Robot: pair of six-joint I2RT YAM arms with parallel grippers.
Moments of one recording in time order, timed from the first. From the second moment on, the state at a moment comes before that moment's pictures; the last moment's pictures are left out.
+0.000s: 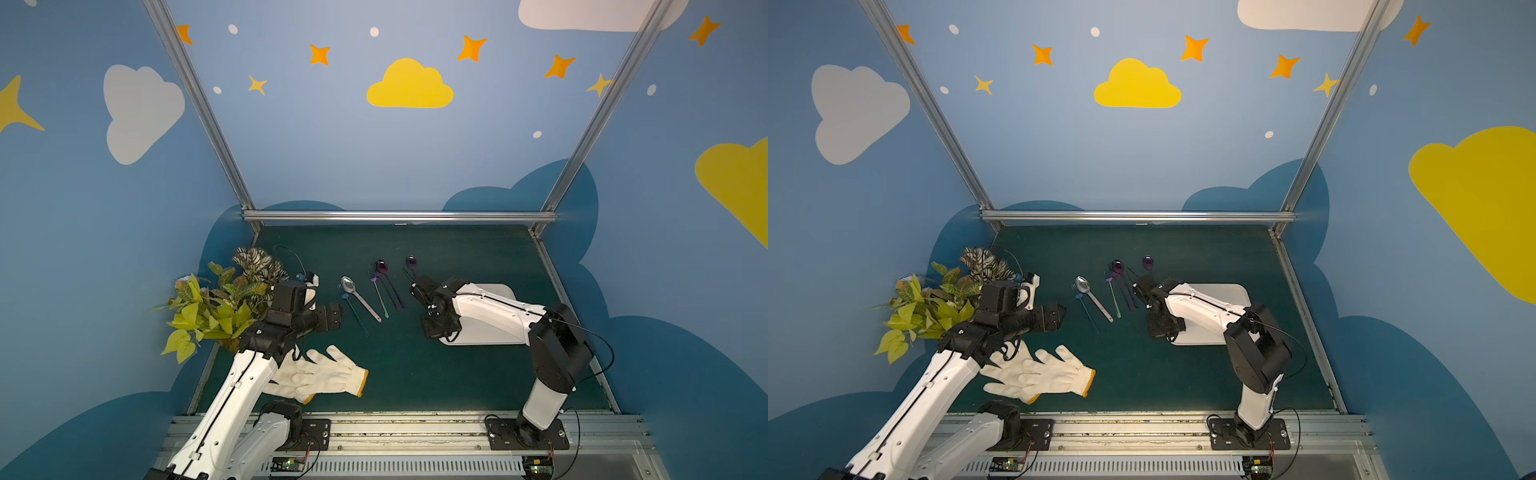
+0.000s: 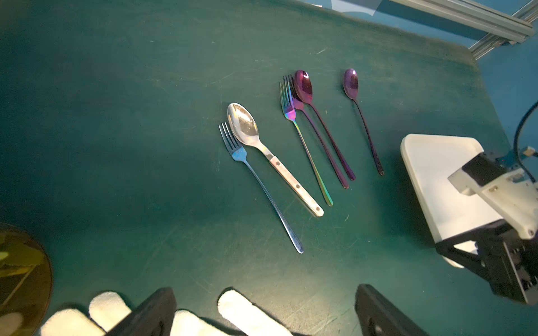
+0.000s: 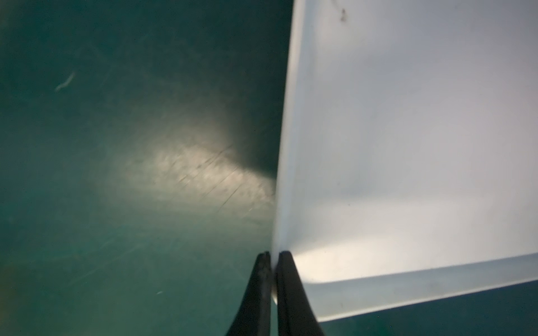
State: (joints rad) left arm -0.20 0.88 0.79 -0.71 0.13 -0.28; right arm 0.86 1.77 1.28 -1.02 0.08 0.62
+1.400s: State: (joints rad) left arm -0.27 0.92 0.70 -0.70 0.37 -0.39; right arm 0.65 1.53 1.18 -0.95 -0.09 0.70
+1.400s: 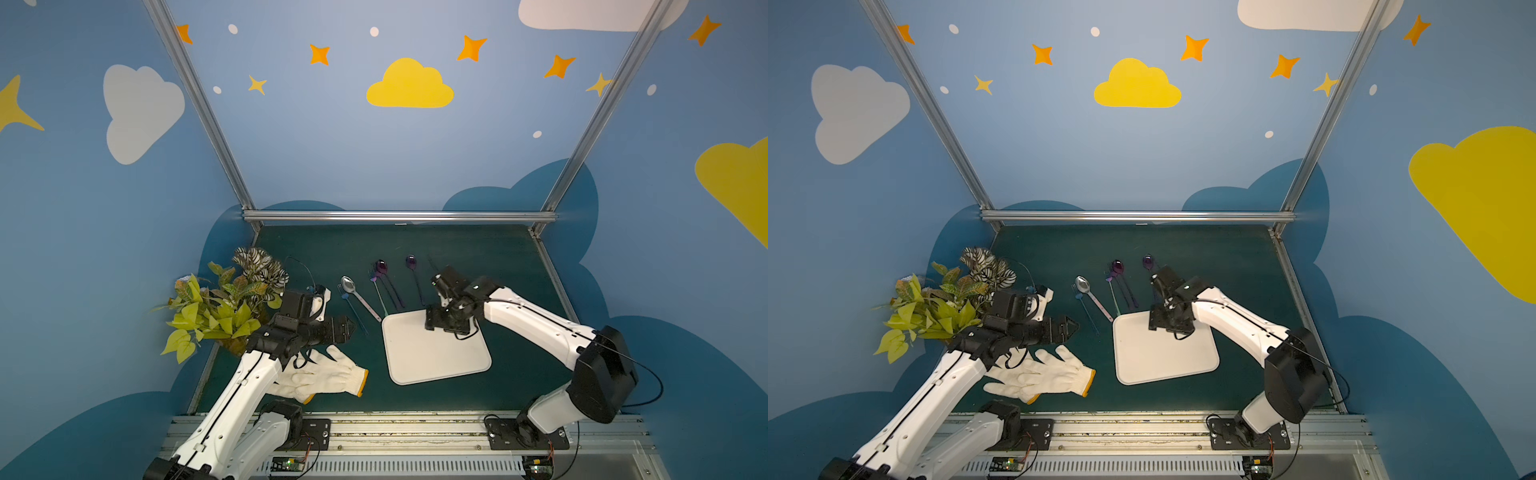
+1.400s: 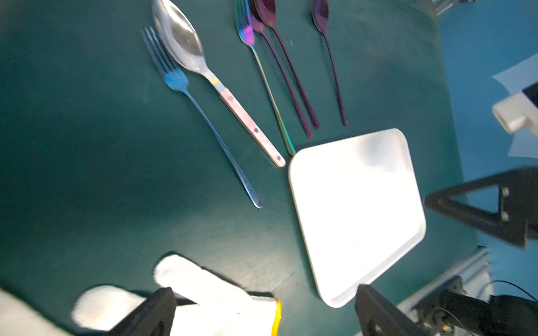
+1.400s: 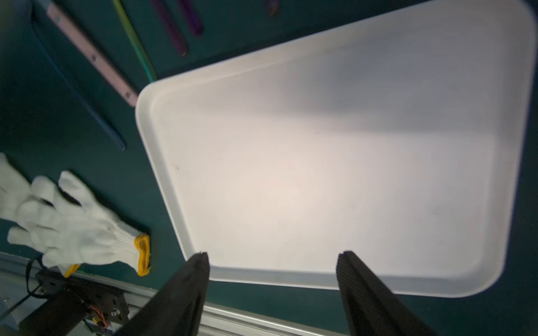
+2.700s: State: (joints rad) left arm -0.42 0.84 0.72 -0.83 0.12 -0.34; right arm 0.64 2.07 1.54 -1.02 0.01 0.49
